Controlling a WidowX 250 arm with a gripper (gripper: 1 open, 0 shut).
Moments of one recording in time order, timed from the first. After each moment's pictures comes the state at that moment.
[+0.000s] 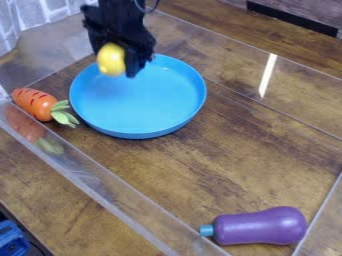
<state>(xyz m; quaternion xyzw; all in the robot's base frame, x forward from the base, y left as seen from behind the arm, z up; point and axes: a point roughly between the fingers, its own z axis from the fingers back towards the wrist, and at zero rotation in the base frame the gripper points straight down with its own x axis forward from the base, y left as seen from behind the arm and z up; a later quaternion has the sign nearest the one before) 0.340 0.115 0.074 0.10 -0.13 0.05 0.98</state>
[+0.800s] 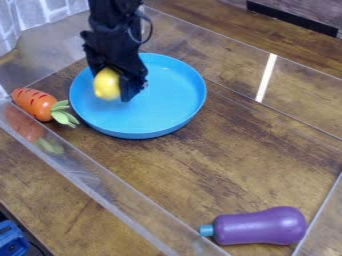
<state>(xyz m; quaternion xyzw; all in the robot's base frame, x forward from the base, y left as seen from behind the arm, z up) 0.328 0.105 0.055 0.10 -0.15 0.00 0.98</state>
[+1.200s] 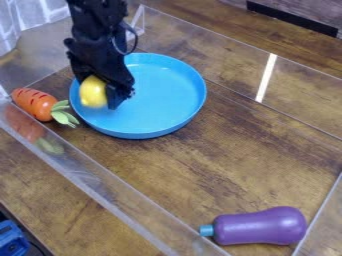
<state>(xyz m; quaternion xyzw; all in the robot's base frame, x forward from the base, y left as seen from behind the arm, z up) 0.311 0.110 0.050 0.11 -0.16 0.03 0.98</state>
